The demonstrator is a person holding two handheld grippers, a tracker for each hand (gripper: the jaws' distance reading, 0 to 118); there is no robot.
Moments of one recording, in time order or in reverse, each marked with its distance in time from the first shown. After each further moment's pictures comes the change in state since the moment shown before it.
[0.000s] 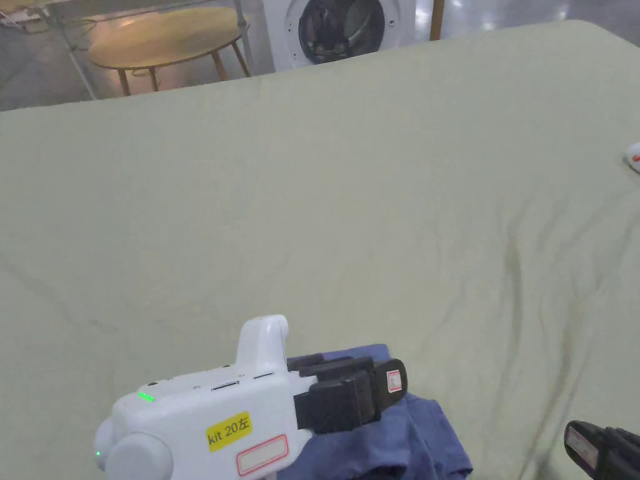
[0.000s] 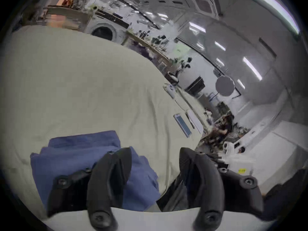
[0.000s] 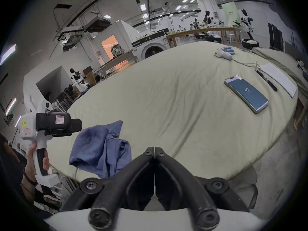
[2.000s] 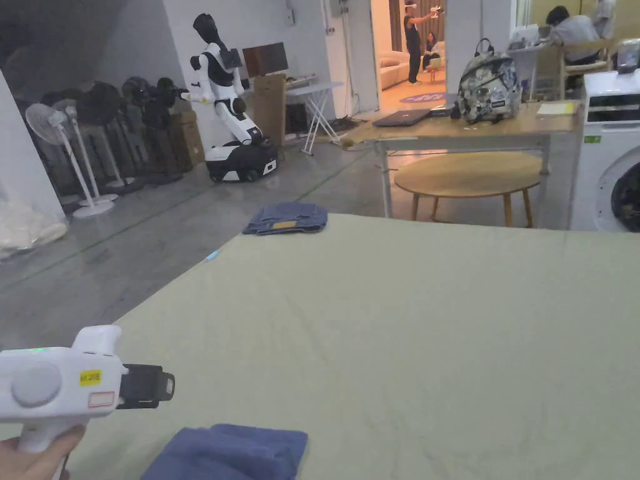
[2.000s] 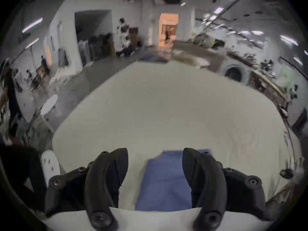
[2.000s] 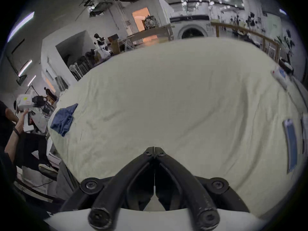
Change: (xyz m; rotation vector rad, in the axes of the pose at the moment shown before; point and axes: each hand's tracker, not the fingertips) left arm -0.174 0.077 0.426 0.297 1.124 0.135; right arm -0.097 0.068 -0.107 -0.192 0.152 0.313
